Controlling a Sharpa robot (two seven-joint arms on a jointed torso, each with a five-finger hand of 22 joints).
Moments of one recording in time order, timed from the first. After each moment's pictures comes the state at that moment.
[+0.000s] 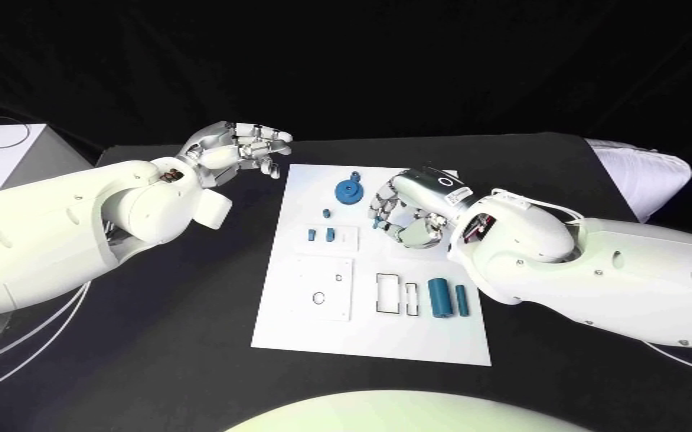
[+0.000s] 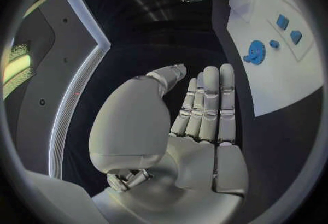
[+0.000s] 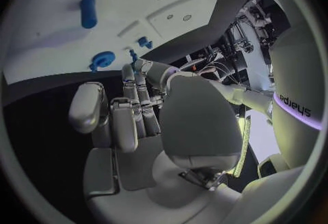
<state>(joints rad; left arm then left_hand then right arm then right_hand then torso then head) 1.21 -0.95 -0.03 1.48 -0.15 -0.08 0.25 1.35 -0.19 0.53 0.07 0.24 0.80 0.21 0.29 0.29 0.90 0.15 0.53 0.18 1.03 0.07 1.10 0.46 0.18 0.84 0.17 0.89 0.70 1.21 -0.84 -0.17 1.78 -1.61 -0.45 -0.21 1.33 -0.18 0.68 -0.05 0.16 1.13 0.13 0.20 0.32 1.30 0.08 0.06 0.11 1.46 -0.01 1.45 1.31 0.10 1.36 0.08 1.23 1.14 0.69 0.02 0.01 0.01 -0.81</state>
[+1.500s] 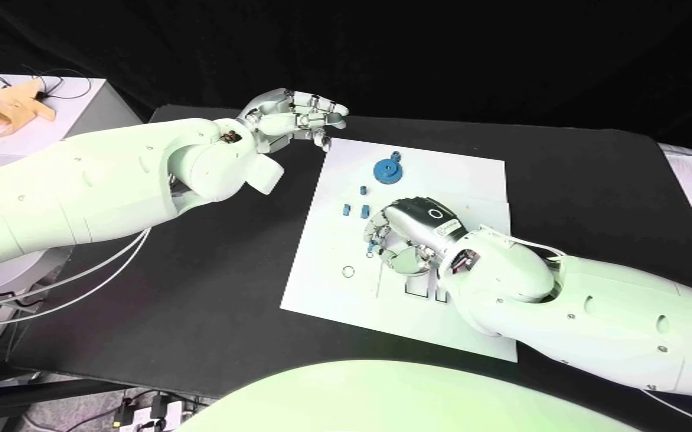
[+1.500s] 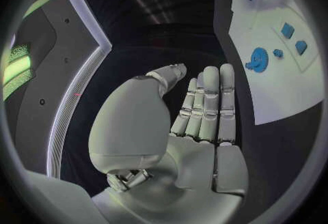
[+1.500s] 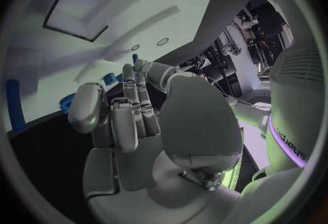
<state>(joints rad) 1.21 -0.93 -0.03 1.49 -0.15 -0.08 0.25 1.36 -0.20 0.53 0.07 0.24 0.80 0.21 0.30 0.29 0.89 0.14 0.53 0.18 1.03 0.07 1.10 0.46 0.18 0.85 0.17 0.89 0.70 1.07 -0.66 -0.19 1.69 -1.70 -0.47 -0.22 1.33 -0.17 0.69 -0.06 0.17 1.12 0.13 0.20 0.33 1.30 0.08 0.06 0.11 1.46 -0.01 1.45 1.31 0.10 1.36 0.08 1.23 1.14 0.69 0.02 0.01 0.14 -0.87</state>
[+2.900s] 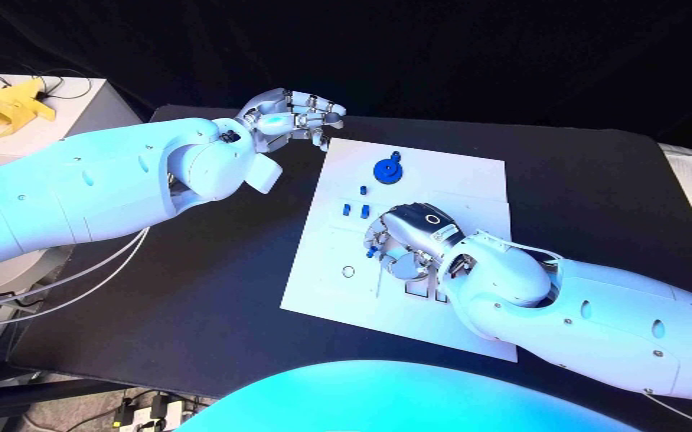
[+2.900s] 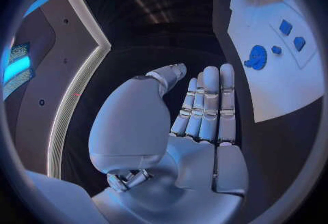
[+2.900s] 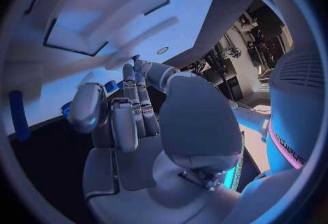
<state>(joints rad) 1.21 -0.93 -0.03 1.48 -0.15 -0.08 0.25 1.36 -0.20 0.53 0.06 0.24 0.80 0.20 0.30 0.29 0.89 0.14 0.54 0.18 1.03 0.07 1.10 0.46 0.18 0.85 0.17 0.89 0.70 1.06 -0.66 -0.19 1.68 -1.72 -0.44 -0.24 1.33 -0.17 0.69 -0.06 0.17 1.11 0.13 0.20 0.33 1.30 0.08 0.06 0.11 1.46 -0.01 1.45 1.31 0.10 1.36 0.08 1.23 1.13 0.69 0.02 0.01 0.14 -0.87</state>
